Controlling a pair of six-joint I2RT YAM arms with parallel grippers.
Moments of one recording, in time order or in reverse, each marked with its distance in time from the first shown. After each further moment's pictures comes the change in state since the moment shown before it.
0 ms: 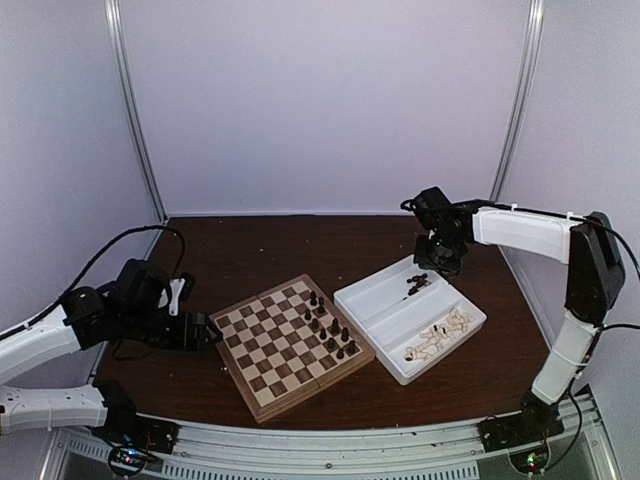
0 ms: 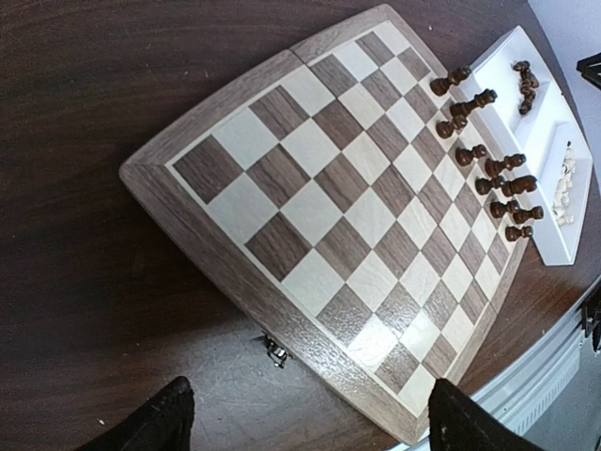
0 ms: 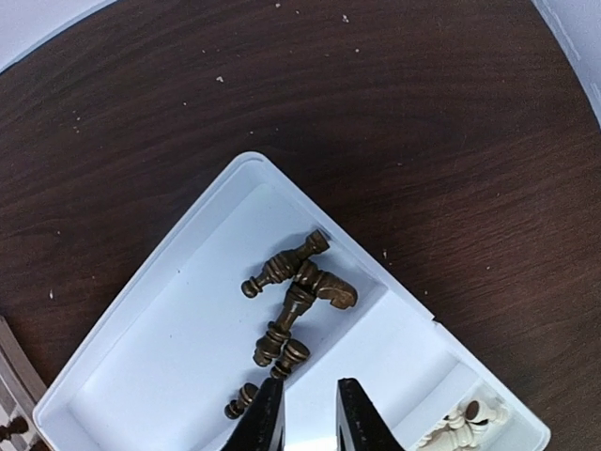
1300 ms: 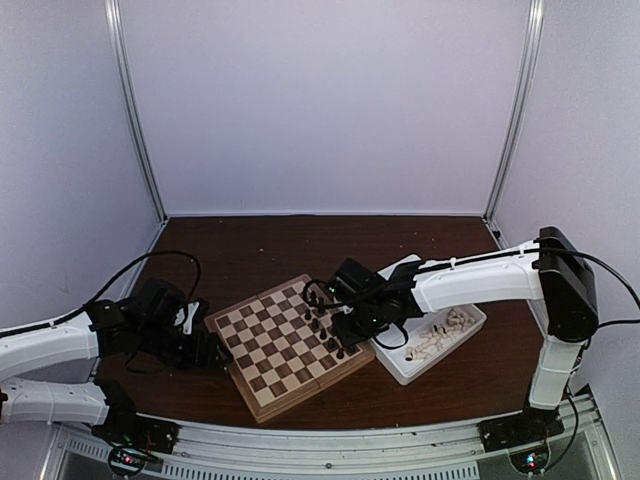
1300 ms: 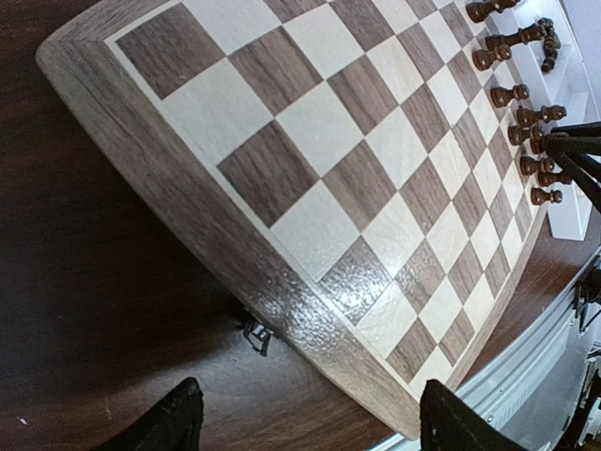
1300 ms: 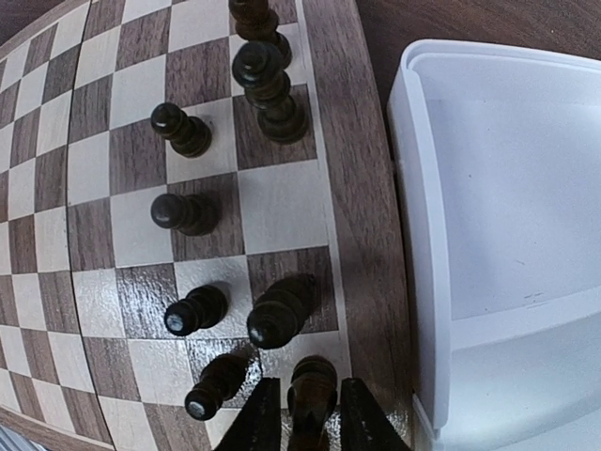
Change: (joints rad) left arm -0.002 0.099 -0.136 0.143 0.142 -0.089; right arm 0.517 0.123 -0.079 0.196 -0.169 -0.123
